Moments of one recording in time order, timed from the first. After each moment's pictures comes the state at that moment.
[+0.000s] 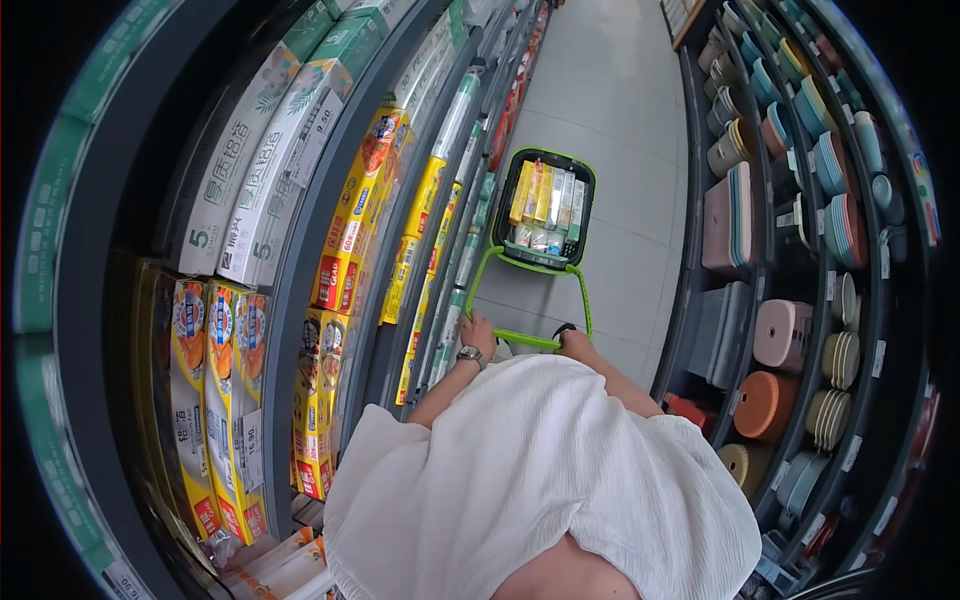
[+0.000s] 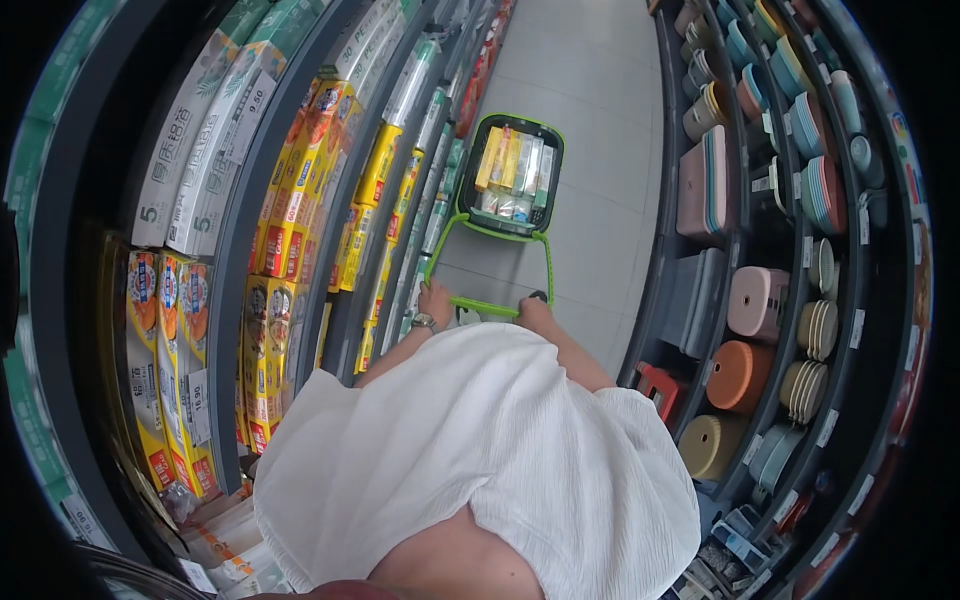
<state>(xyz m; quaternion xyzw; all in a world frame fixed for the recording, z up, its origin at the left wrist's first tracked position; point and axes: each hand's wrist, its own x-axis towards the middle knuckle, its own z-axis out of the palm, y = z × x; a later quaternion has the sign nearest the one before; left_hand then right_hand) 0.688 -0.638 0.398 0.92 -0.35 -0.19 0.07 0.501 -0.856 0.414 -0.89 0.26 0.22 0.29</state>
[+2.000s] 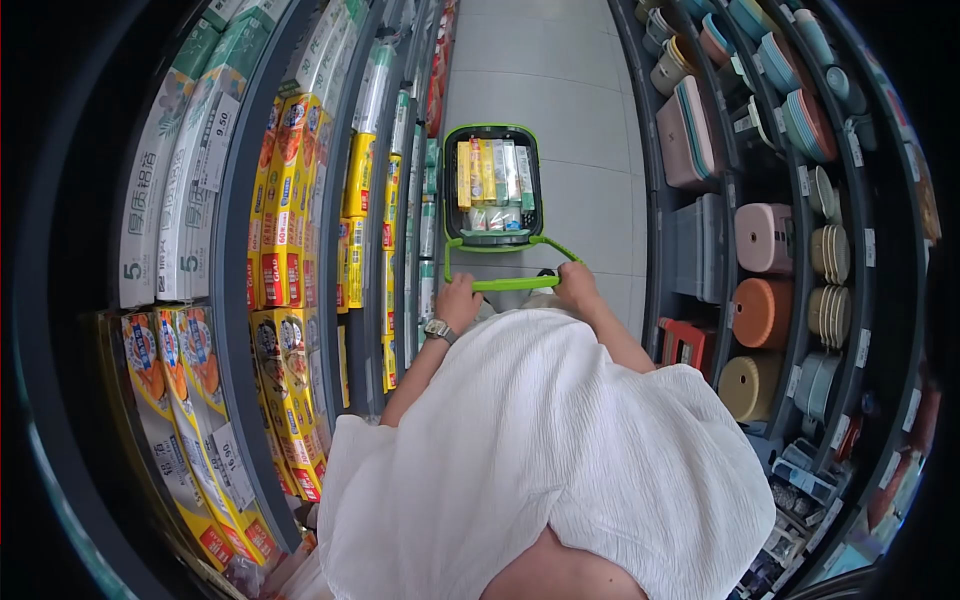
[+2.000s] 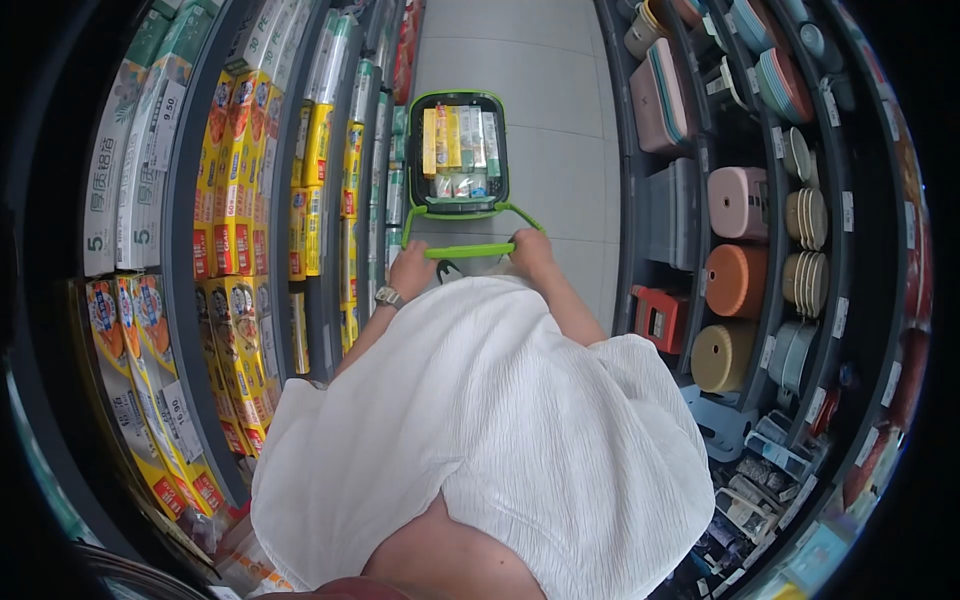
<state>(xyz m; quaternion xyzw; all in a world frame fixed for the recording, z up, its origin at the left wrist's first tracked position) 0.684 -0.647 0.486 0.83 -0.44 -0.25 0.22 0.475 -0.870 0.494 -0.89 0.38 0.07 0.25</state>
